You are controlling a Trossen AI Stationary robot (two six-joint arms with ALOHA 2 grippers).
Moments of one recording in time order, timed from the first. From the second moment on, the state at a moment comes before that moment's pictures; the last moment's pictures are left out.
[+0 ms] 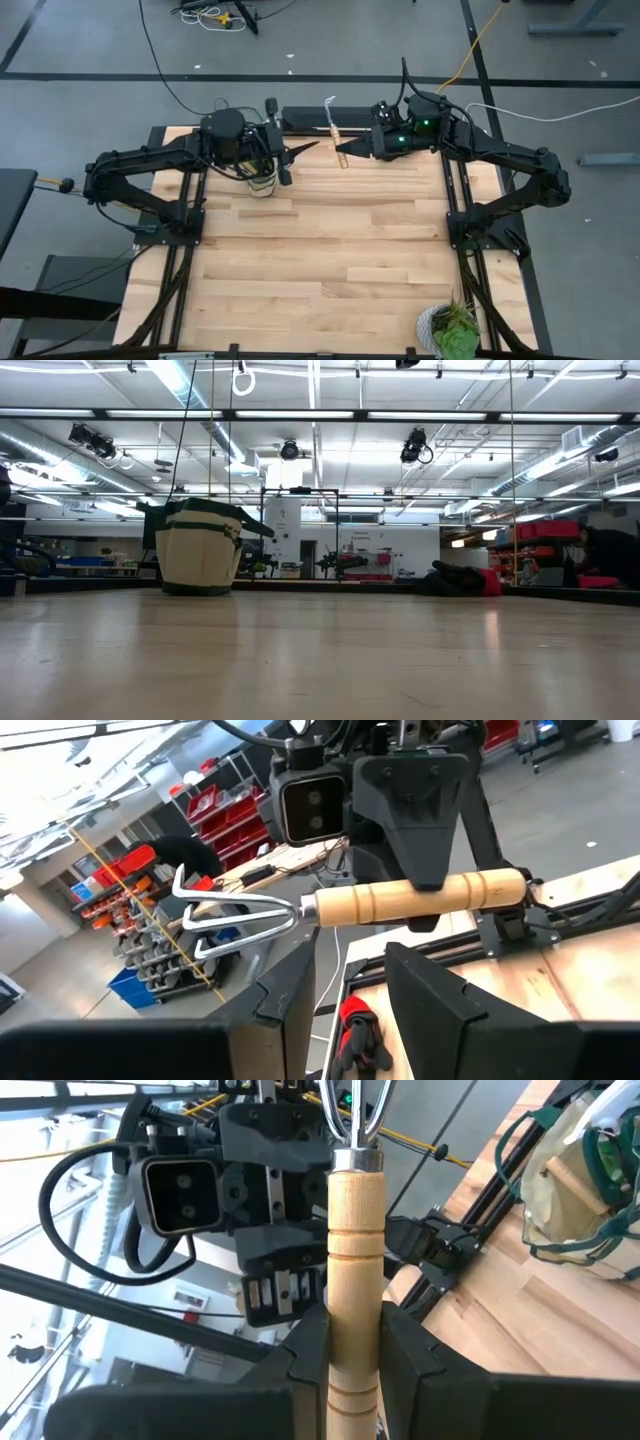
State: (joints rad) left arm 0.13 1.30 1.41 -0.15 -0.18 0.49; right arm -0.25 1.34 1.46 -0.27 -0.34 1.03
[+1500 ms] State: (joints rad) left arm 0.13 1.30 1.41 -0.15 -0.21 0.34; right arm -0.25 1.34 1.46 -0.21 -0.39 0.91
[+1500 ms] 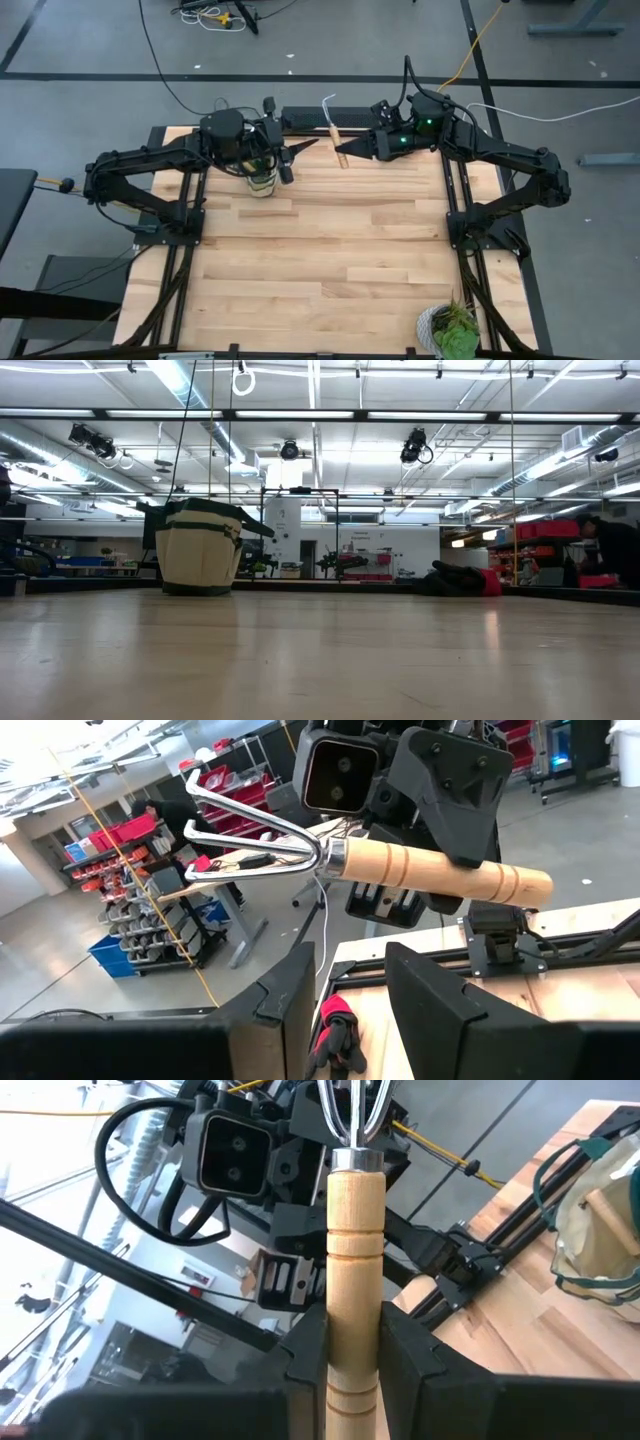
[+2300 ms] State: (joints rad) left arm 0.13 1.30 1.41 -0.15 -0.21 0.34; right arm -0.25 1.34 1.46 -0.21 -0.41 0.90
